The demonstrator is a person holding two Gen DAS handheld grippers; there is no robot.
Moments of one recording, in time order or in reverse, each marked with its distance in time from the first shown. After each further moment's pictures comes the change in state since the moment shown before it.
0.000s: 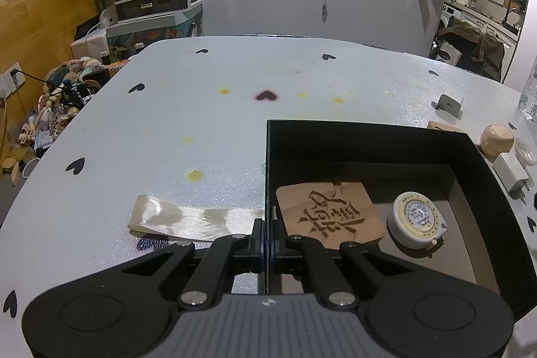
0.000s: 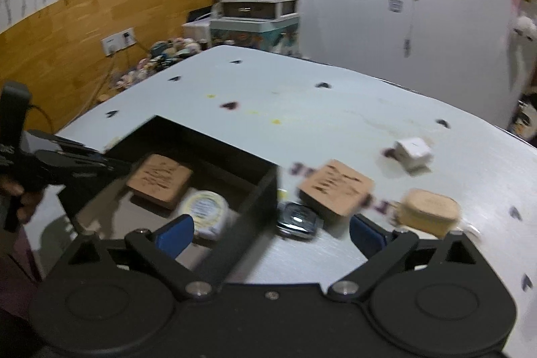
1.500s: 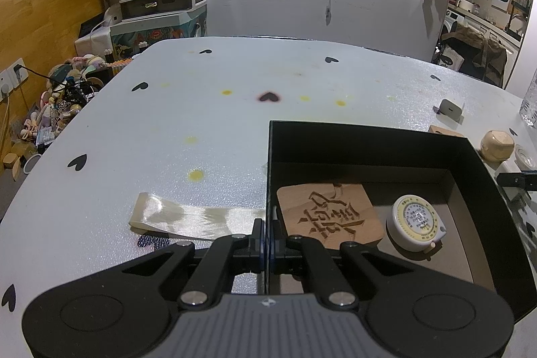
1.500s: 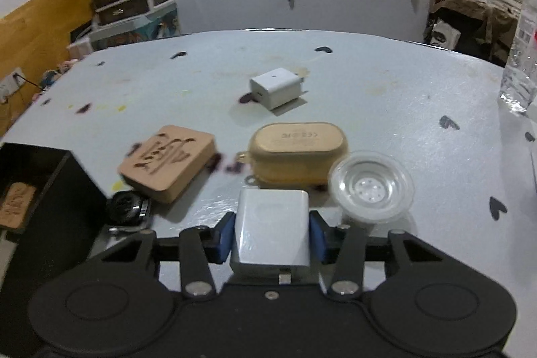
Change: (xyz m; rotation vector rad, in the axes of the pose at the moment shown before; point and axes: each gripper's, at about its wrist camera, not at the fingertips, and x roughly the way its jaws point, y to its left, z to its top) left arm -0.004 -0.001 0.002 -0.016 -0.003 0.002; right arm 0.057 -0.100 -0.040 0.291 0.046 -0.226
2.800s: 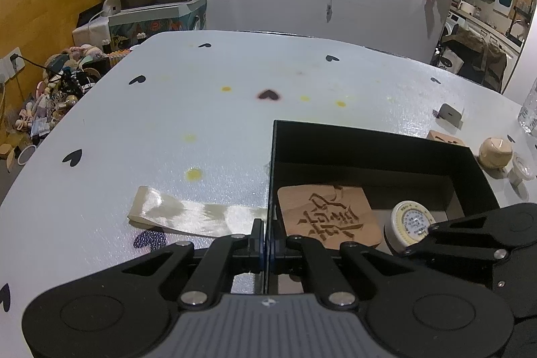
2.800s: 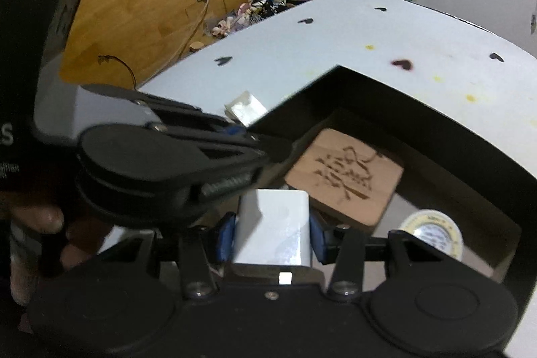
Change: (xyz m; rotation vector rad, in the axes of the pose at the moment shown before) left arm 0.005 0.005 0.006 -0.034 0.023 -0.024; right arm -0.004 0.254 -0.011 -0.414 0.180 0.549
